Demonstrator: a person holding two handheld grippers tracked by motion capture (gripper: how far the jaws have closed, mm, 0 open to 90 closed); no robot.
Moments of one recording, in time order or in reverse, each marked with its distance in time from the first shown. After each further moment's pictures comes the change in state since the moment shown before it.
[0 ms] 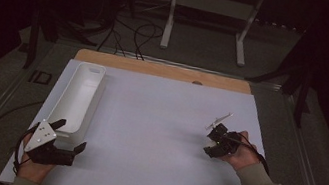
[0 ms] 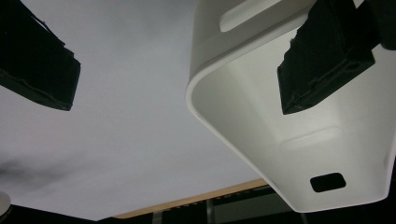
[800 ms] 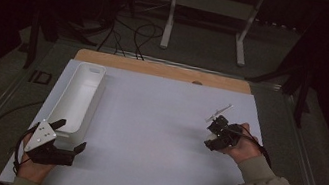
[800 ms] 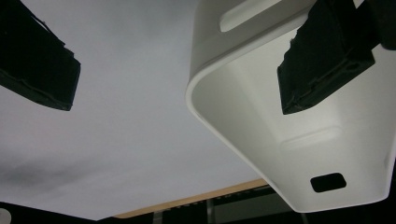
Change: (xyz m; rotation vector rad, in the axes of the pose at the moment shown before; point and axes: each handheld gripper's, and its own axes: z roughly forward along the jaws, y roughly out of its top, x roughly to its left) left arm 0.000 0.000 0.000 0.000 -0.002 -0.001; right arm -0.005 0.019 -0.019 0.007 -0.010 -0.008
